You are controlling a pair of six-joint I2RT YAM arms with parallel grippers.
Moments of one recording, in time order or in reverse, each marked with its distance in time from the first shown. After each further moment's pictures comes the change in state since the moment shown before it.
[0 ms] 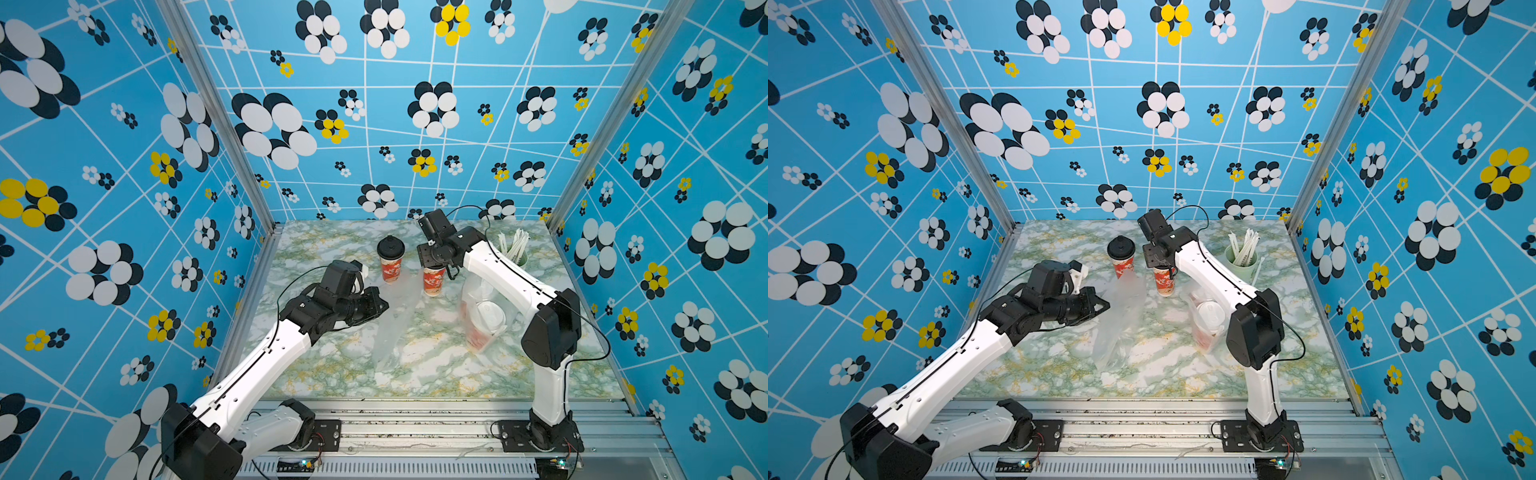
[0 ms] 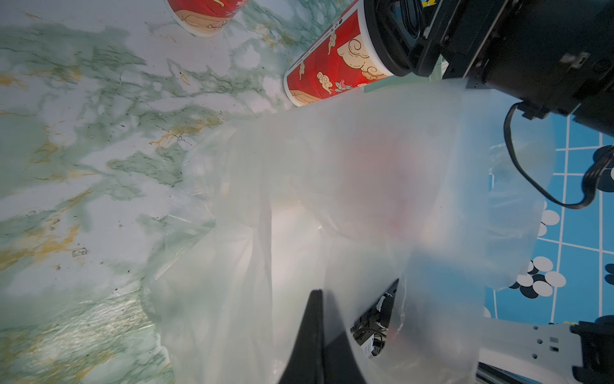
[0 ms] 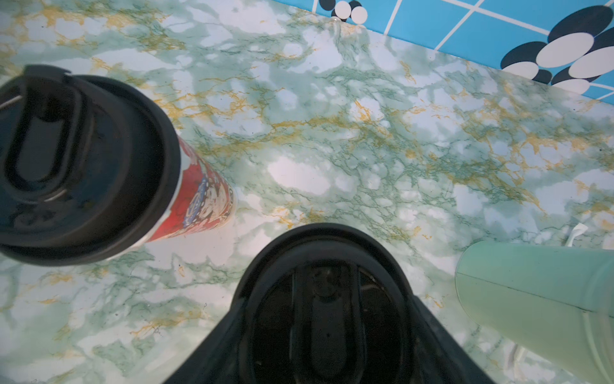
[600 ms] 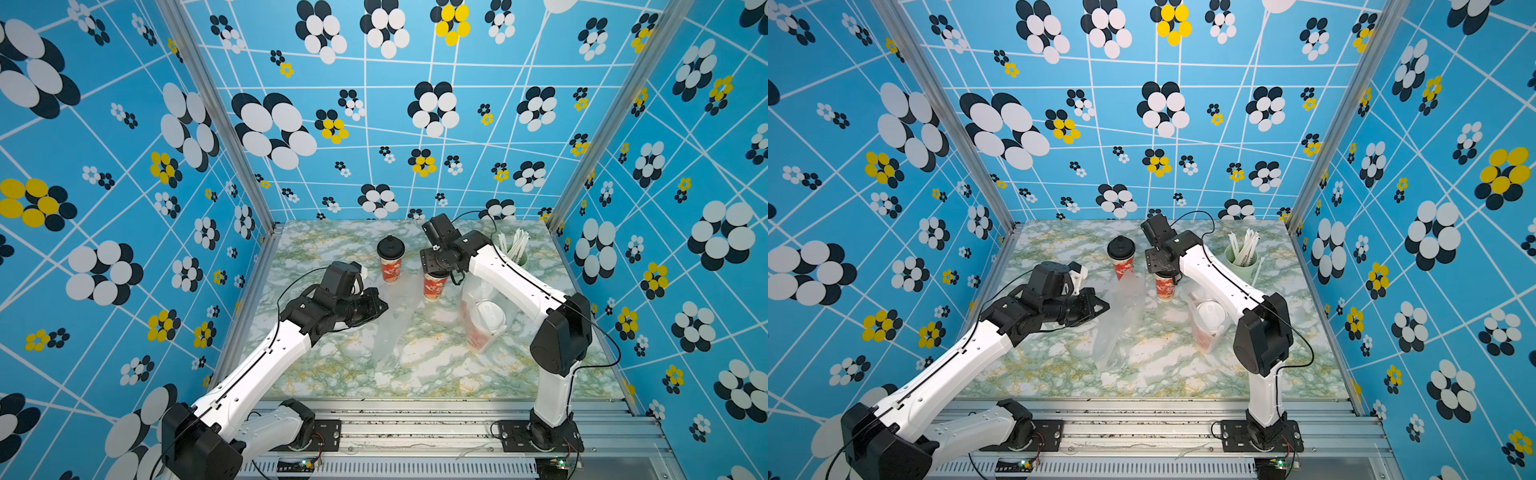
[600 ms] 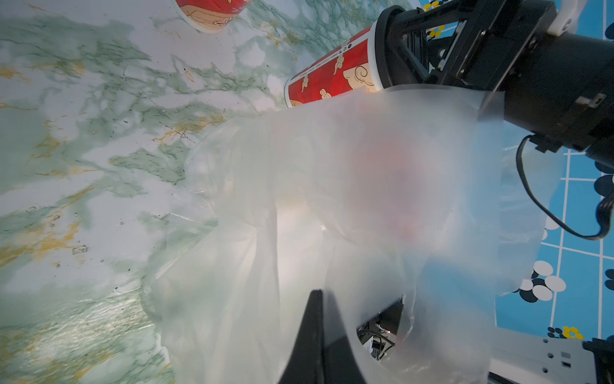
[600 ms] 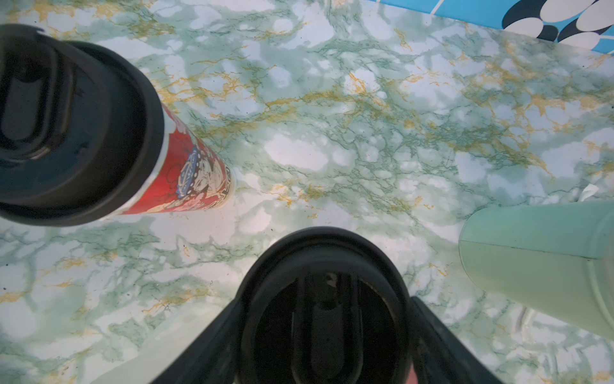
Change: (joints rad) left arm 0.003 -0.003 -0.018 0.014 0.004 -0.016; right arm 0.000 -0.073 -0.098 -0.010 -0.012 0.087
